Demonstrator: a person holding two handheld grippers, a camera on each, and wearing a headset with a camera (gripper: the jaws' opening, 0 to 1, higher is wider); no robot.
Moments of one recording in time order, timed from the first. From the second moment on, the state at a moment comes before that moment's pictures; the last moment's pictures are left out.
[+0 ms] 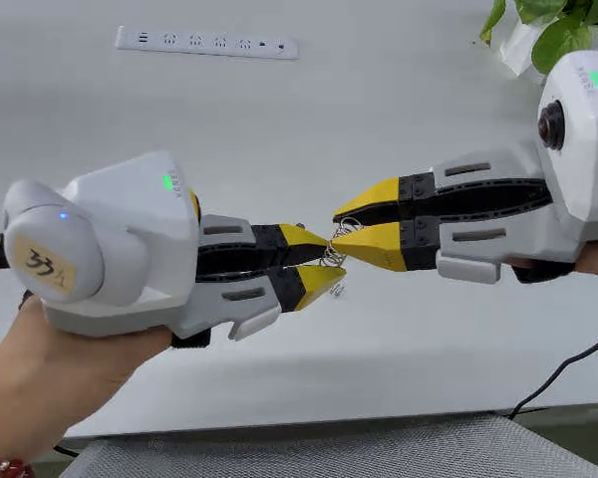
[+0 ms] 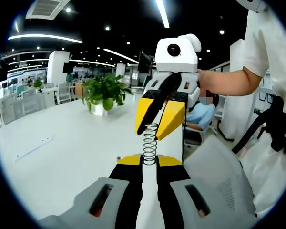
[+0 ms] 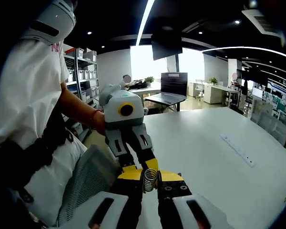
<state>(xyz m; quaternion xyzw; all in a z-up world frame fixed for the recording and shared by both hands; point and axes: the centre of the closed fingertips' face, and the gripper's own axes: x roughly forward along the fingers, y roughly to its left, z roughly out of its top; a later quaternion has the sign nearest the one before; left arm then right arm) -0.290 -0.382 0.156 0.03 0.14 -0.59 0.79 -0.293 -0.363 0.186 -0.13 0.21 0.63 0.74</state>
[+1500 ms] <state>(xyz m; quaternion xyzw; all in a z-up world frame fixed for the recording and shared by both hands) -0.299 -0.388 0.135 0.06 0.17 -0.61 0.77 -0.307 -0.374 0.146 -0.41 0.31 0.71 0.48</state>
